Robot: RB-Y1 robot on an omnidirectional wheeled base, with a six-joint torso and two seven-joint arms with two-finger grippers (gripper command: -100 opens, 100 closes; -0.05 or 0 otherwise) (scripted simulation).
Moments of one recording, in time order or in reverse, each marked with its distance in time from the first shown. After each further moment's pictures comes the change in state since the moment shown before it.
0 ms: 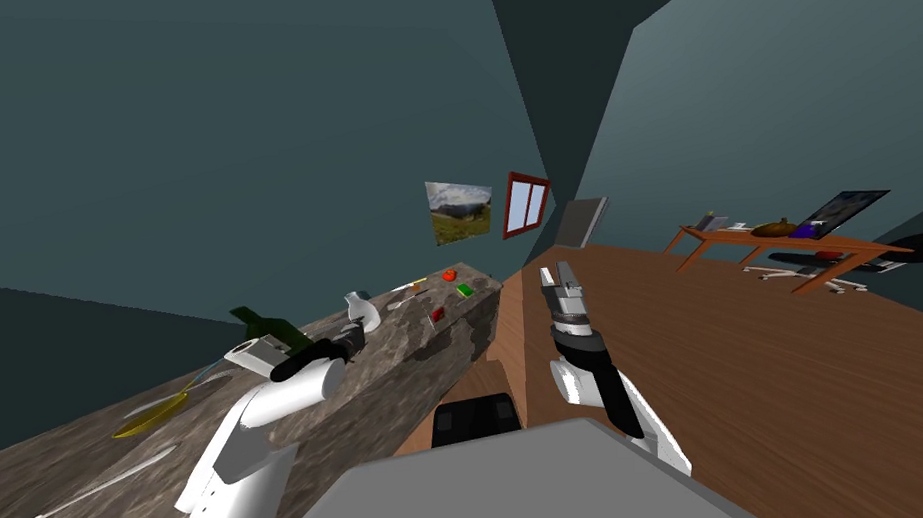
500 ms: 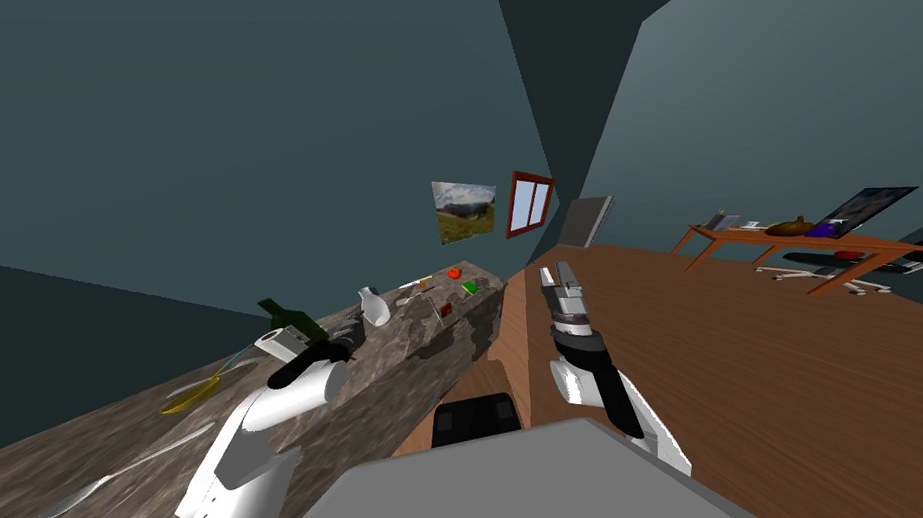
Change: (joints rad) left arm 0.018 -0.019 -0.013 -0.015 -0.030 -0.130 -0.029; right arm 0.000 0.000 0.000 0.000 0.000 0.000 0.000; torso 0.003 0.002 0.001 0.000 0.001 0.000
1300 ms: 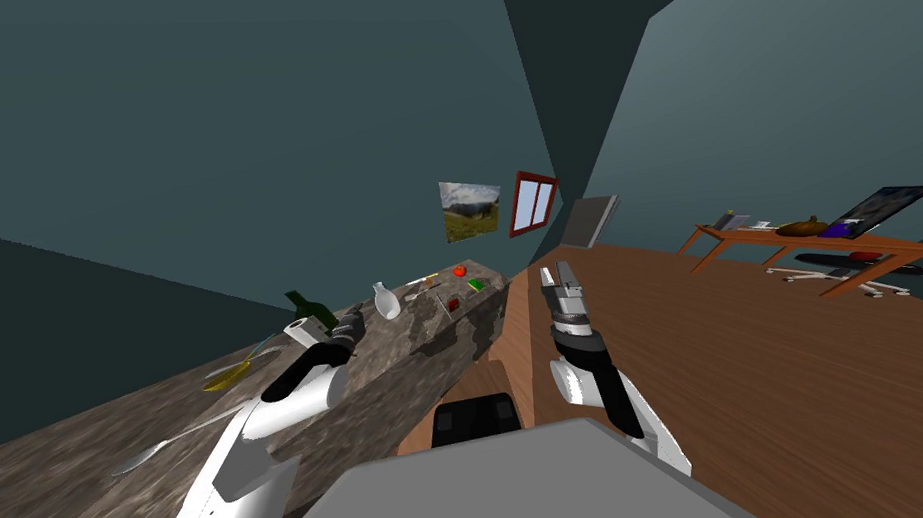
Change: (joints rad) left arm 0.034 -0.025 -0.021 -0.032 -0.035 -0.189 -0.035; right arm 0.000 0.000 0.000 0.000 0.000 0.000 0.000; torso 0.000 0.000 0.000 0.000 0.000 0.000
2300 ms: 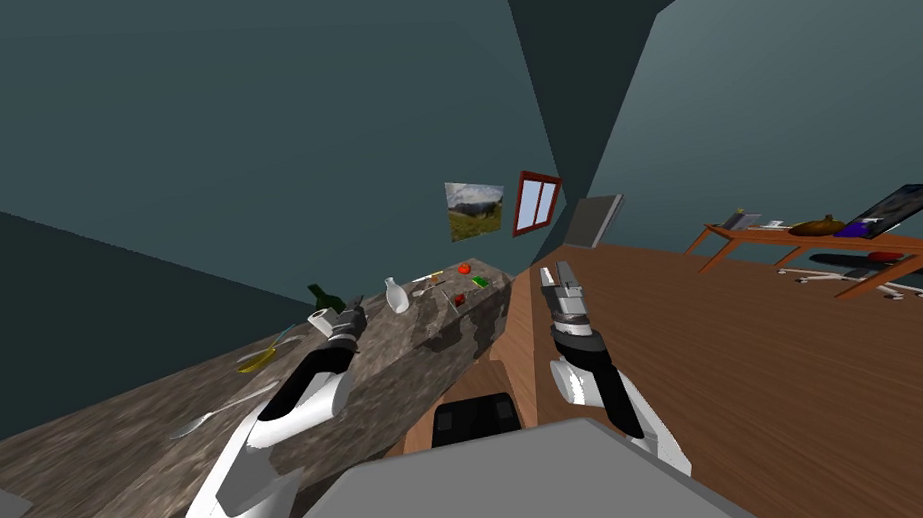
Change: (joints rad) left arm 0.048 -0.033 -0.043 -0.026 -0.046 -0.248 -0.046; right arm 0.000 0.000 0.000 0.000 0.000 0.000 0.000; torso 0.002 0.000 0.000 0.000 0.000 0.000
